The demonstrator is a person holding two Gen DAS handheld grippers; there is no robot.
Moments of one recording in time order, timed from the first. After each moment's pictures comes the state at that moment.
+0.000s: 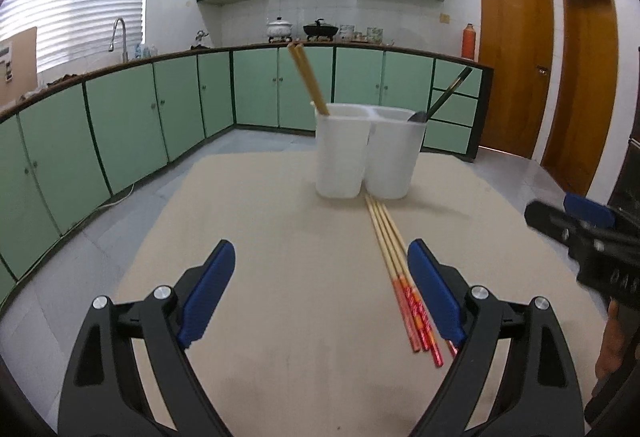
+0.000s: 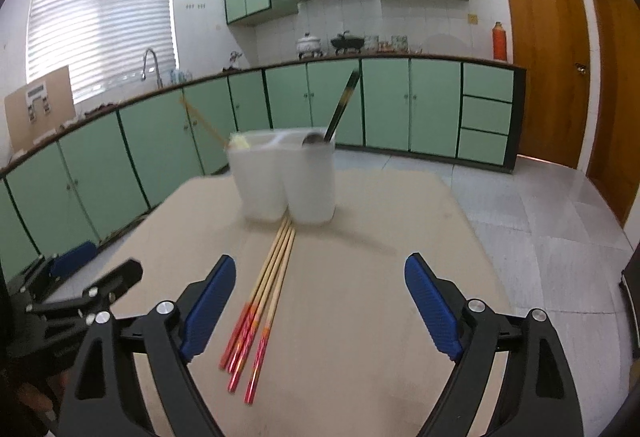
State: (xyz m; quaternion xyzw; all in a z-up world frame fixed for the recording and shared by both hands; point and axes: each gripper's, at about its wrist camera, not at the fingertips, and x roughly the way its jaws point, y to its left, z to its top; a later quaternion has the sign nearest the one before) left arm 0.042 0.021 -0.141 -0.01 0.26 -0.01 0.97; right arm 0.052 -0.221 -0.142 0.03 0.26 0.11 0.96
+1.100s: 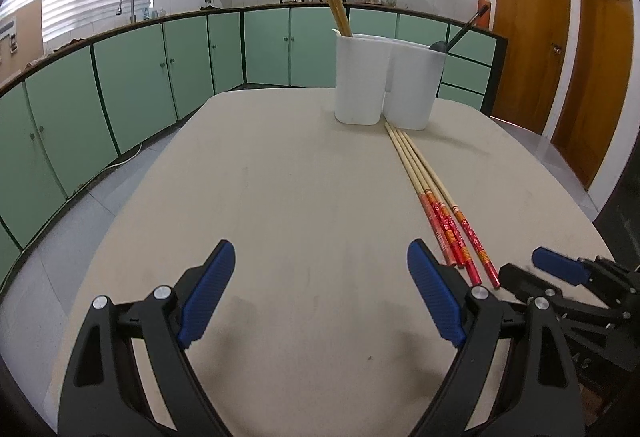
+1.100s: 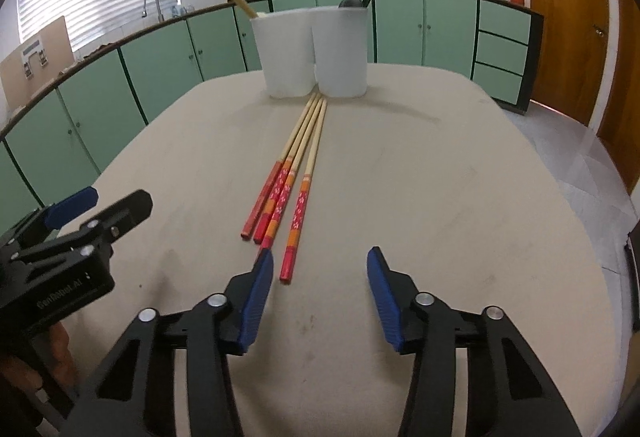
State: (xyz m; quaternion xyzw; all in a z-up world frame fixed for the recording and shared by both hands) left arm 0.023 0.027 -0.188 -0.01 0.32 0.01 0.95; right arm 0.030 -0.181 -0.220 0.02 0.38 0.12 0.92
